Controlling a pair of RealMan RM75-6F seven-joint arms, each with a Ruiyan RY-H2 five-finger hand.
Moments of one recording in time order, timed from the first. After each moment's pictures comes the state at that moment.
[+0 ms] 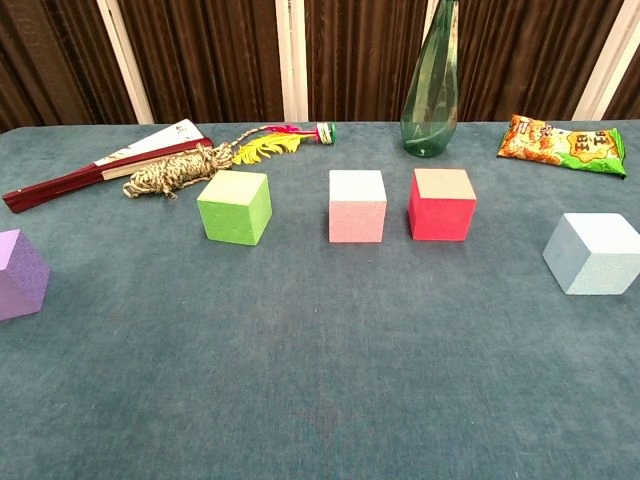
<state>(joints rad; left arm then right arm) -0.10 -1.12 -0.01 -1.59 1.53 1.47 0.09 0.08 -1.15 0.05 -1.59 -1.55 1.50 -0.11</state>
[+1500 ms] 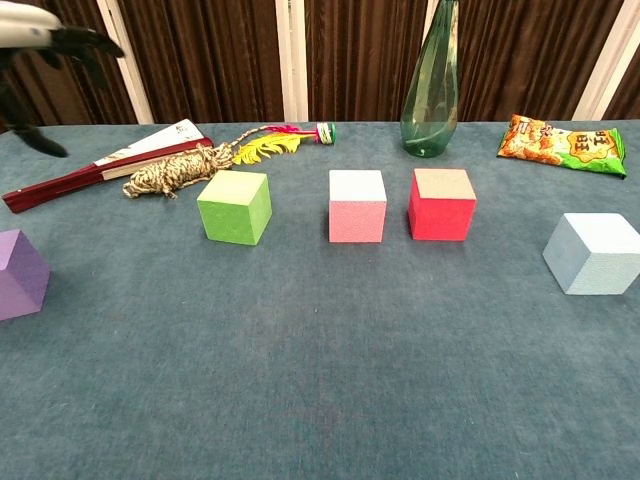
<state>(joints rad) -0.72 -1.15 -0.30 -1.76 0.88 0.92 0.61 0.12 -1.13 0.07 -1.65 -1.44 1.38 0.01</state>
